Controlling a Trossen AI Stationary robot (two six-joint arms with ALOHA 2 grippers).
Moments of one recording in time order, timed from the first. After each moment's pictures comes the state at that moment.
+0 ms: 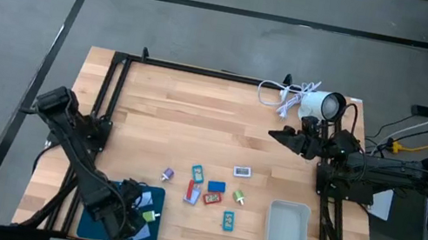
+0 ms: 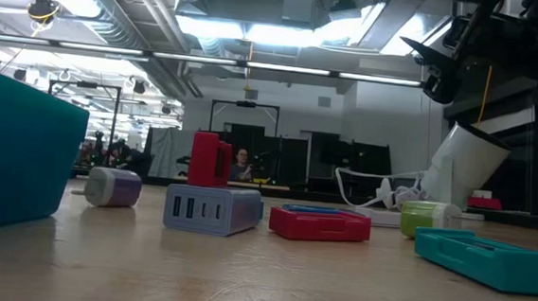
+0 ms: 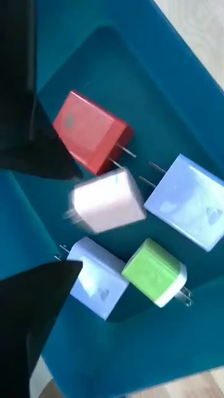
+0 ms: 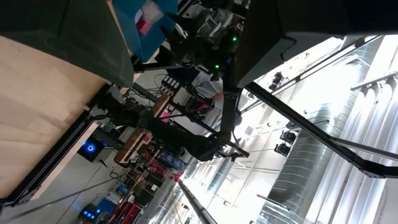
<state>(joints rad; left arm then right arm) -0.85 1.70 1.27 -0.98 -0.07 -1.92 -0.20 0.73 0.15 0.83 -0.24 1.08</state>
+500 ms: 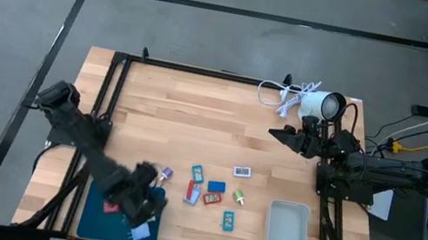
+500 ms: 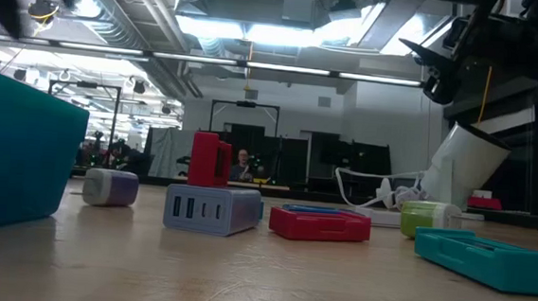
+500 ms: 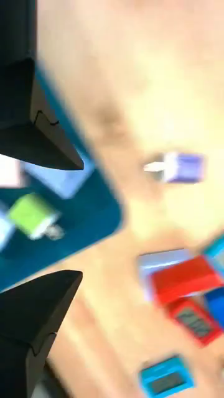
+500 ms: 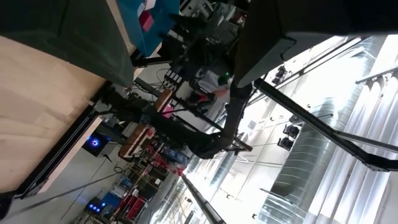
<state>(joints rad) -0.67 1.66 1.34 -1.06 -0.34 -1.81 -0.20 0.73 0.15 0.83 -0.21 1.08</state>
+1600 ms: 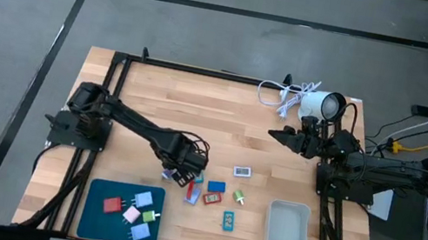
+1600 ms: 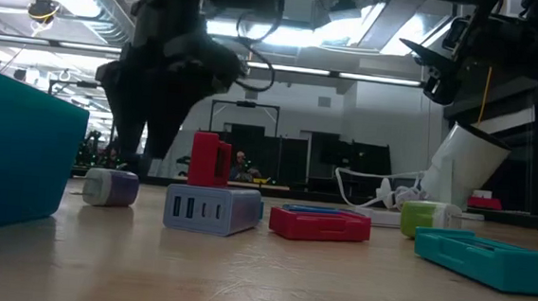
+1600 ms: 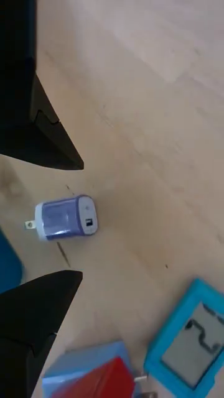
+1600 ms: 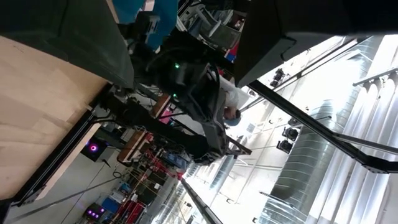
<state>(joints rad) -0.18 1.86 1.34 -1.05 -0.01 -1.08 -0.20 0.73 0.15 0.82 -0.23 1.09</state>
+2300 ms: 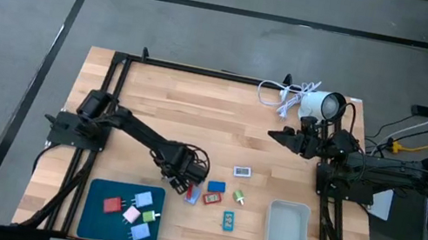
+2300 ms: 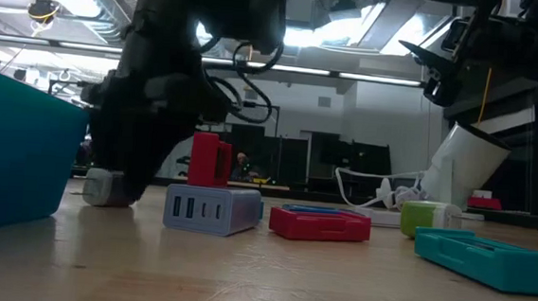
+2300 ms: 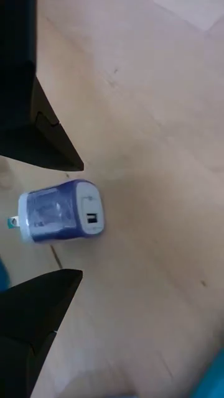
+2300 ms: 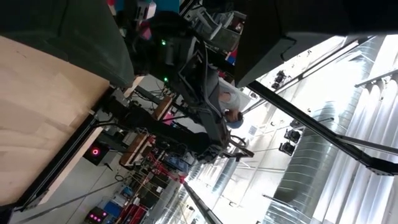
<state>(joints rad) -0.24 1.97 1.34 -1.02 0.02 -1.12 -0.20 0.73 0.15 0.81 -0.24 1.09</state>
